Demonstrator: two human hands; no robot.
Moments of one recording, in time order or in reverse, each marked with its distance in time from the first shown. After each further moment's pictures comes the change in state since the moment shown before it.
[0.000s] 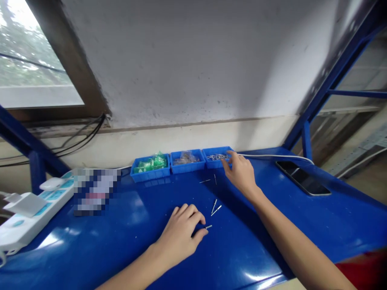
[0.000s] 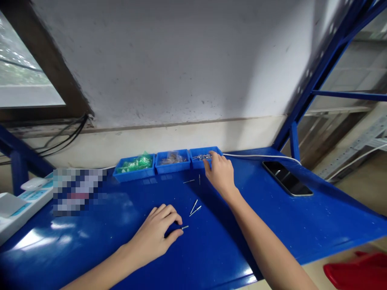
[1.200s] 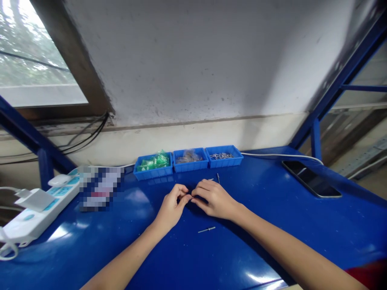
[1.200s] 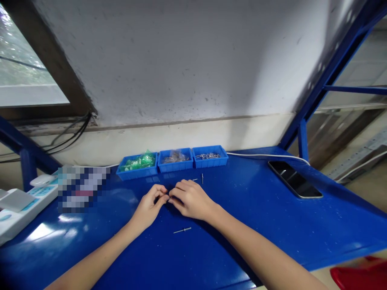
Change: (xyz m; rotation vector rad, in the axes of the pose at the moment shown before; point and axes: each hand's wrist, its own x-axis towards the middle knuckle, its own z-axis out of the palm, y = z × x) left_hand 0.028 -0.056 0.003 -0.542 0.335 -0.184; right_hand -0.039 -0.067 0.007 0.429 -0.448 -0.633
